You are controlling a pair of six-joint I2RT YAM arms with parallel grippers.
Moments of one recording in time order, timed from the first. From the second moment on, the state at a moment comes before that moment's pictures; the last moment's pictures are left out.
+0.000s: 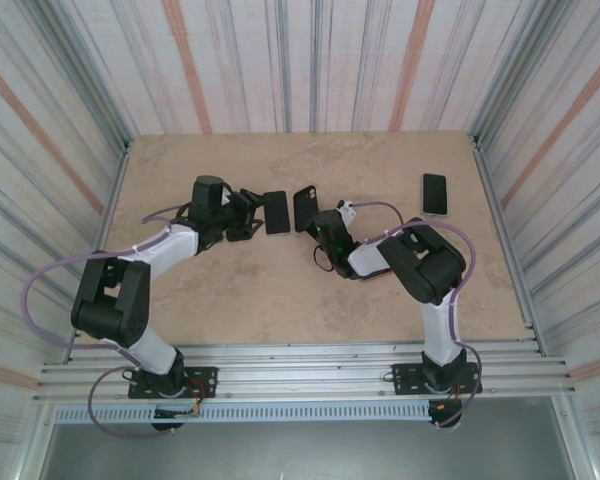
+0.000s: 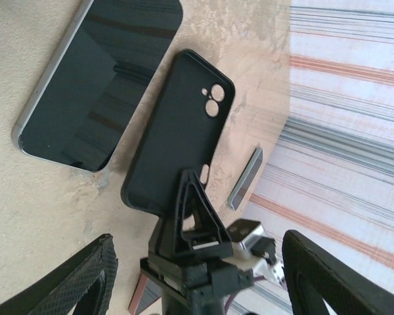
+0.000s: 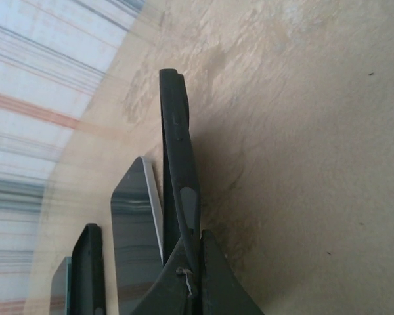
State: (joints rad) left arm -0.30 1.58 0.91 0.06 0.47 -1.38; right arm 0.68 2.04 0.91 0.70 0.34 1.18
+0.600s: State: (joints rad) left arm -0.28 1.56 0.87 0.04 0.50 -1.36; right arm 0.71 2.11 0.91 0.78 0.37 1.14
